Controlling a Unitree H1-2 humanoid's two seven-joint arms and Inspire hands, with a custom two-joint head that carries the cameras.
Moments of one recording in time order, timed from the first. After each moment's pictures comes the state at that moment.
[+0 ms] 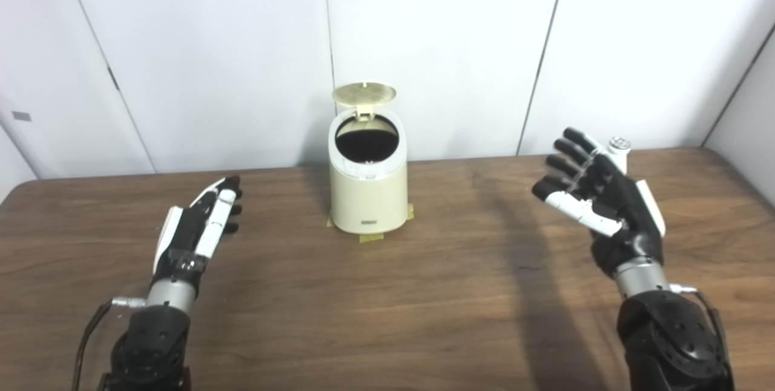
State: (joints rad) left arm -0.25 0.15 0.10 -0.20 0.25 0.45 -0.13; right arm -0.17 -0.13 -0.22 -0.41 0.09 0.42 -0.07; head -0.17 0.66
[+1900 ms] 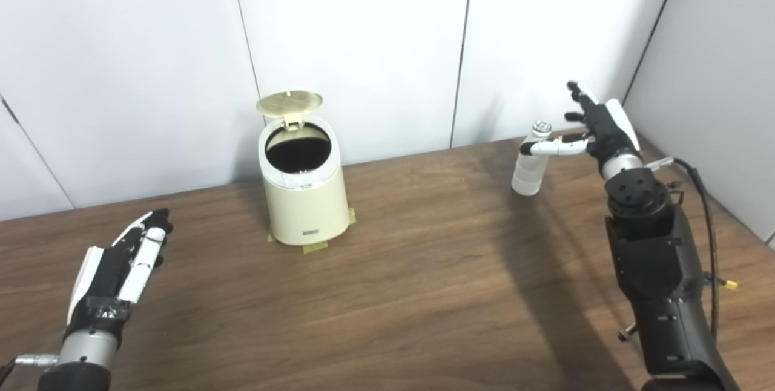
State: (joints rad) left arm -0.23 0.22 0.06 -0.25 0.32 0.47 -0.21; right arm -0.49 -0.38 -0.31 0.17 -0.41 0.47 0.12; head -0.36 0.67
